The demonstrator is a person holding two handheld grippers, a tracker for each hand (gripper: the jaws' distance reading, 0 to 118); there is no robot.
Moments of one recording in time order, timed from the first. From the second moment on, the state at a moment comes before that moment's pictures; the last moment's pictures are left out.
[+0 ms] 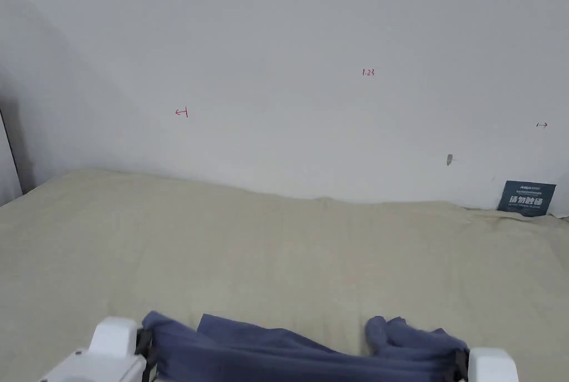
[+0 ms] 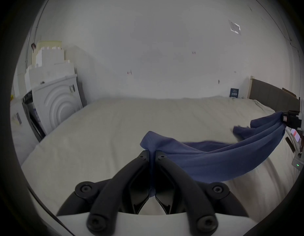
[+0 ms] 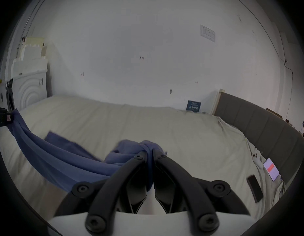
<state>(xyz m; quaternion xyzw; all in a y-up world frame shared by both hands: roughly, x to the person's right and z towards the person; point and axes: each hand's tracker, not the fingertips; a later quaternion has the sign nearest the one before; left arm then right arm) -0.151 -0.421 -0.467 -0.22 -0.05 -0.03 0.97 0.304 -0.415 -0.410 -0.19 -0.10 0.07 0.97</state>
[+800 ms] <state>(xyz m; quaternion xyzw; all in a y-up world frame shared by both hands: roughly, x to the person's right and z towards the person) -0.156 -0.509 -0.315 -0.33 -0.03 -0.02 0.94 0.276 -0.525 -0.282 -0.31 -0.14 0.06 0.94</state>
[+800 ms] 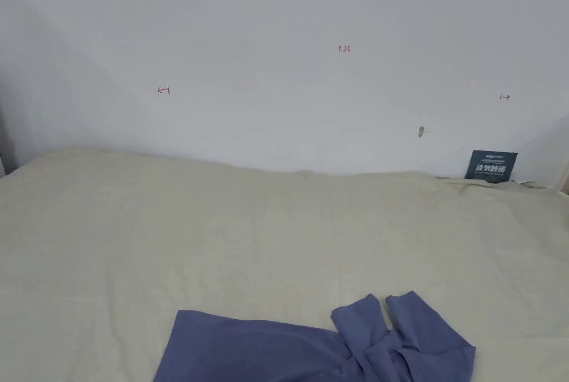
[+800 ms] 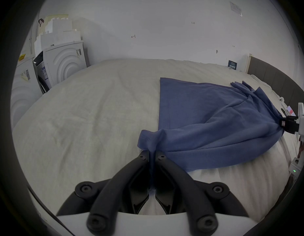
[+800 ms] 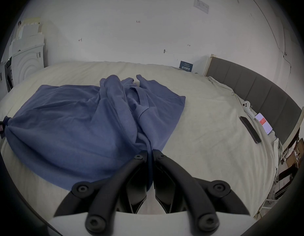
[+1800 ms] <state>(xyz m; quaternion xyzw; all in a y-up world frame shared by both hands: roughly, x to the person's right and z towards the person) -0.131 -0.402 -0.268 -0.16 -0.06 0.01 0.98 0.256 -0.416 -0.233 -0.15 -0.11 0.02 0.98</state>
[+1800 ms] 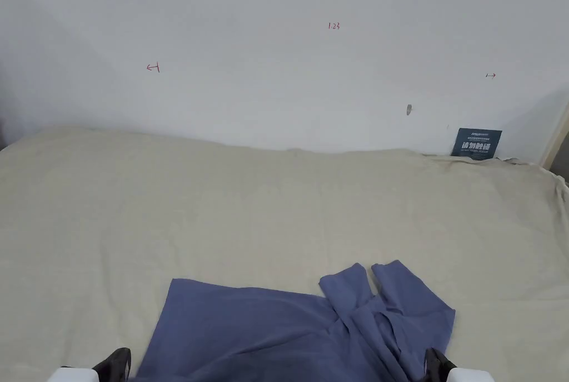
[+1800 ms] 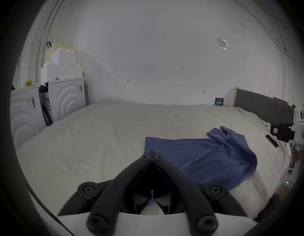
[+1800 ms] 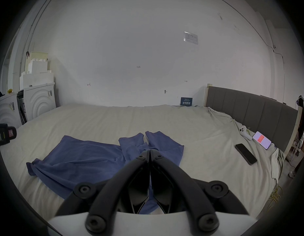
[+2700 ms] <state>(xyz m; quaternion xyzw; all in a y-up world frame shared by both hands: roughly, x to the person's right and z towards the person) -0.181 -0.447 -0.347 -0.36 -0.09 0.03 0.93 0.251 -0.428 -0.238 -0.18 -0.09 0.03 0.98</state>
